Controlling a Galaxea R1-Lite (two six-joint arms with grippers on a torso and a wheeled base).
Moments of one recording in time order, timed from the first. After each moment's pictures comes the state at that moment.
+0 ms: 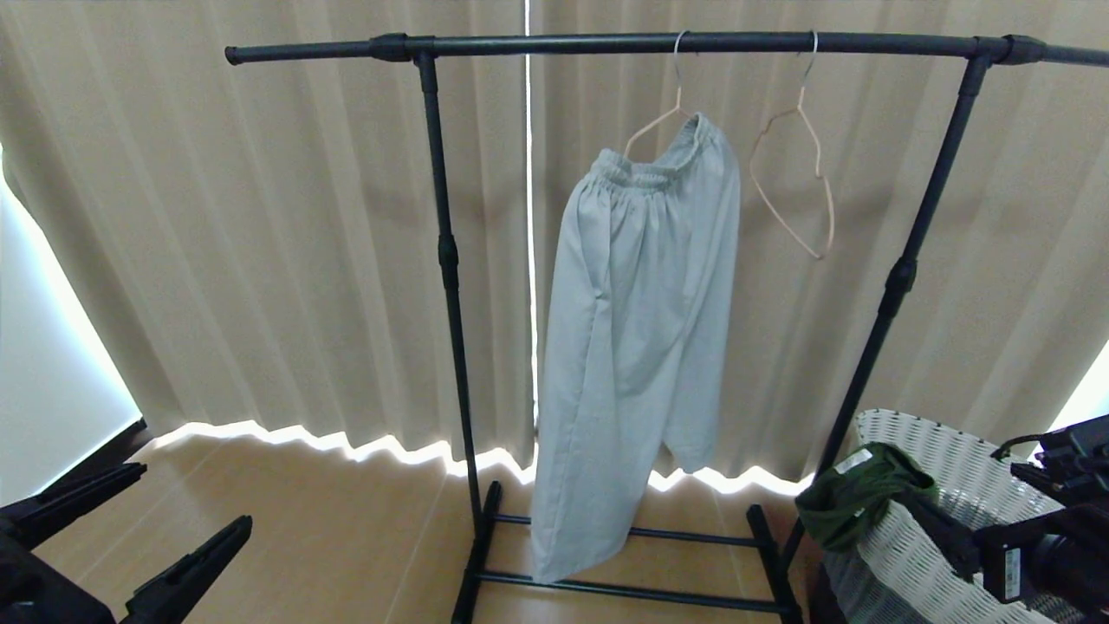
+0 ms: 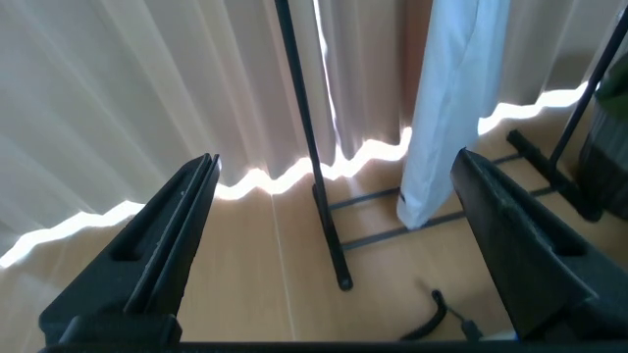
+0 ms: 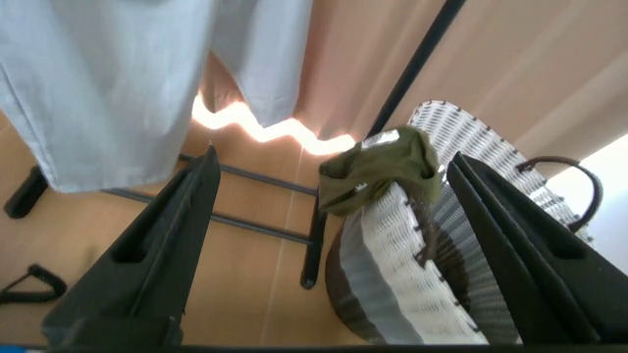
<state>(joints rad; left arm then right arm) -0.10 0.89 -0.15 -0.55 -0.18 0.21 0.20 1.22 -0.10 -0.75 -0.24 -0.12</state>
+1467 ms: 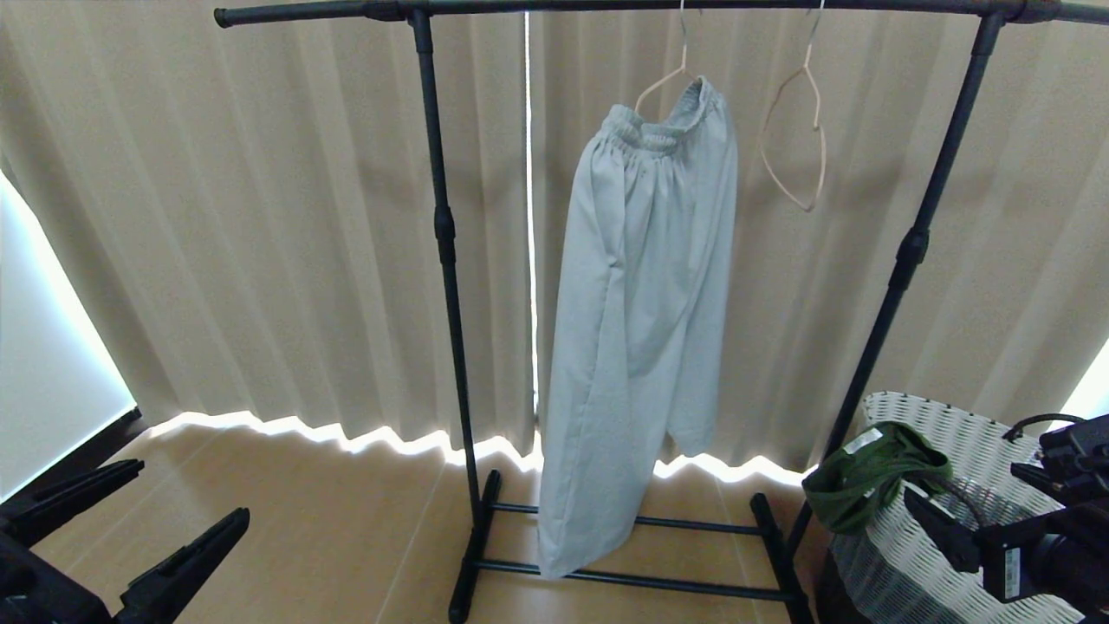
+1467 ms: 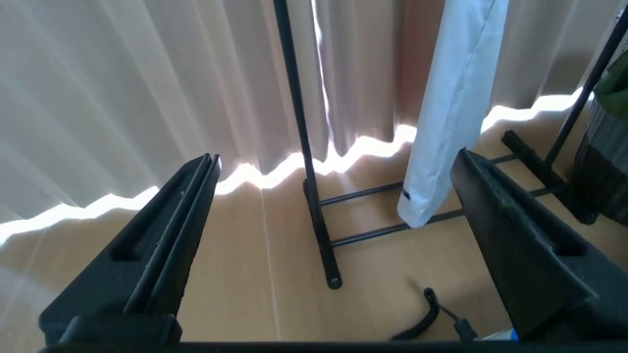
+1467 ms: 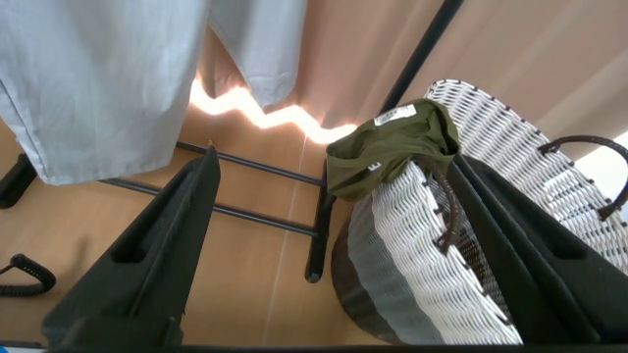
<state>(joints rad) -0.10 0.89 -0.15 -0.55 -0.18 0.17 0.20 1.22 -0.10 -0.75 -0.24 -0.12</state>
